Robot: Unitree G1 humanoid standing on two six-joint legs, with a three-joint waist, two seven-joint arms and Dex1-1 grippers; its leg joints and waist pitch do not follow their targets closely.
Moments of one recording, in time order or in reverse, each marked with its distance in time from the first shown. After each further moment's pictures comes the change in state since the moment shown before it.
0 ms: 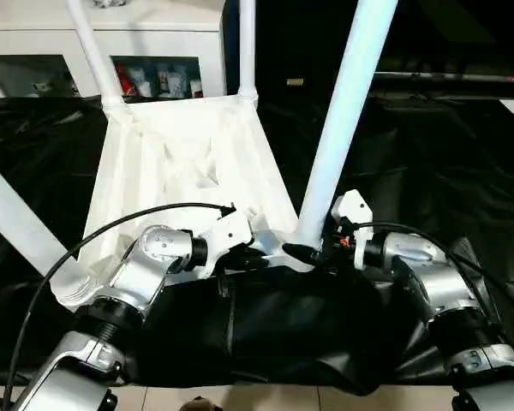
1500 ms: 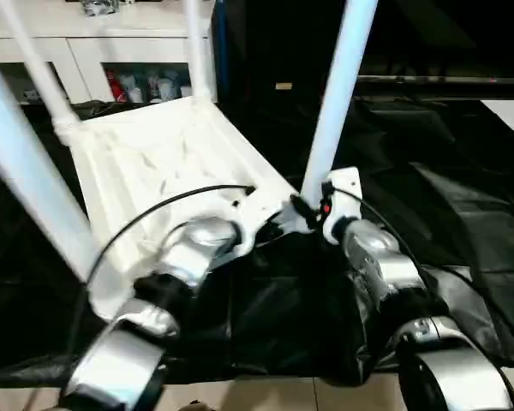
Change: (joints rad) left arm -0.221 -0.254 0.036 0.342 0.087 0.089 0.483; right arm -0.201 0.264 -0.156 0.337 -0.064 -0.010 -0.784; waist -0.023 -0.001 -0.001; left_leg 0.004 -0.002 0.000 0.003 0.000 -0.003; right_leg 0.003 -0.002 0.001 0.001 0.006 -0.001
